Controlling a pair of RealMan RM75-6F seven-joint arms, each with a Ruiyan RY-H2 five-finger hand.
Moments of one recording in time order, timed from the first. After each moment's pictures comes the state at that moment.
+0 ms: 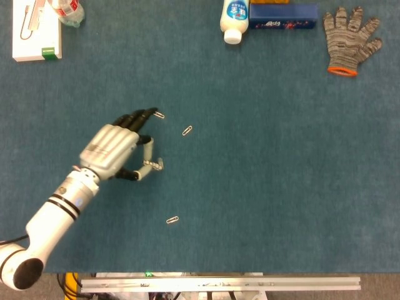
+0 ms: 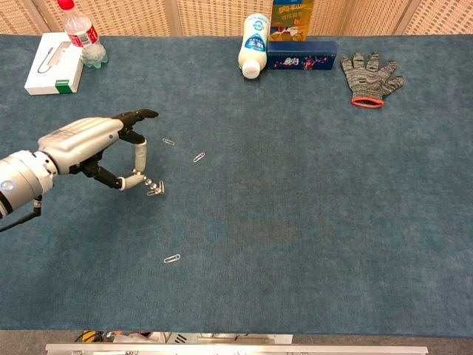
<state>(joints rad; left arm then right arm) -0.56 -1.35 -0.02 -1.73 1.28 0.97 0.17 0.05 -1.24 0.09 -1.39 -1.48 1.51 0.18</state>
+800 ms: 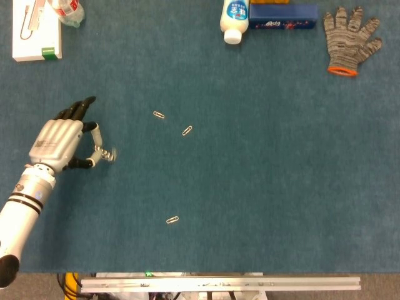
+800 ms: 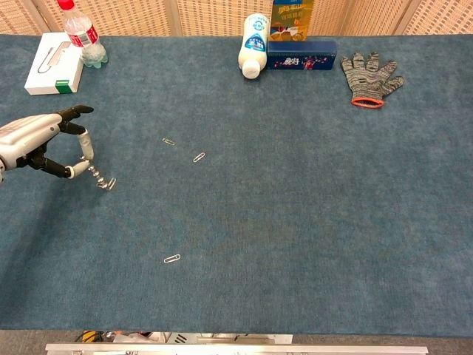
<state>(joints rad) -0.48 -1.30 -0.02 -1.63 1.17 0.99 0.10 0.06 -1.23 0.09 -1.41 -1.47 1.49 0.15</state>
